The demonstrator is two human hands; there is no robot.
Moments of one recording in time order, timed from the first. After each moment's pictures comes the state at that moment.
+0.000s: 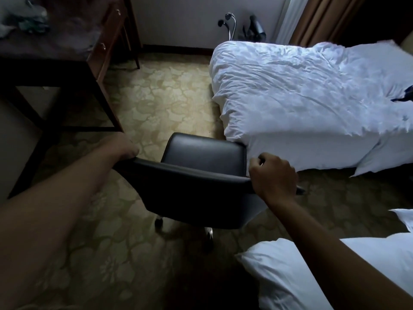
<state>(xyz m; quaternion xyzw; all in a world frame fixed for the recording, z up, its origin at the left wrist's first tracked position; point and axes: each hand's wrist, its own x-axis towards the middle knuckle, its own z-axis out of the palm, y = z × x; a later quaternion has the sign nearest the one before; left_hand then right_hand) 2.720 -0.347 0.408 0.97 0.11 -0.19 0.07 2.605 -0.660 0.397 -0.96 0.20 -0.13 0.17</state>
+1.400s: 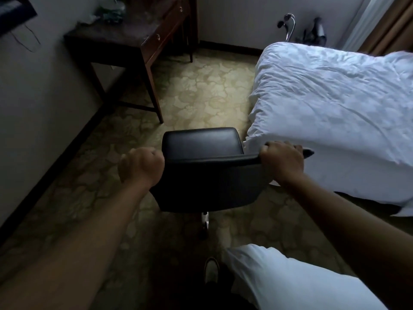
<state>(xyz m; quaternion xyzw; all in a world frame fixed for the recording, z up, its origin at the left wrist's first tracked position) 2.544 -0.507 0.383 0.95 0.25 0.08 0.14 2.622 -0.816 0.385 -0.99 -0.08 -0.03 0.08</state>
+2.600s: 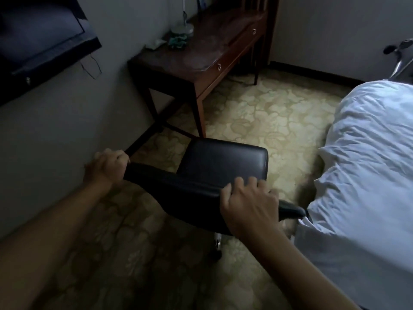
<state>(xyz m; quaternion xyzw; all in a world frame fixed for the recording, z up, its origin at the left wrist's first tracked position) 2.826 -0.269 0.390 0.92 0.38 0.01 0.06 2.907 -0.592 0.384 -0.95 -0.29 -0.03 0.08</state>
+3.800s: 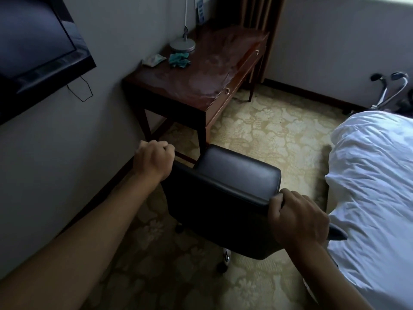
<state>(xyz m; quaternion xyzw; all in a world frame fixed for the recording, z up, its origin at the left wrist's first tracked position) 3.025 -0.107 0.393 0.93 0.31 0.11 0.19 3.034 -0.423 0.393 -0.97 -0.13 -0.15 0.14</state>
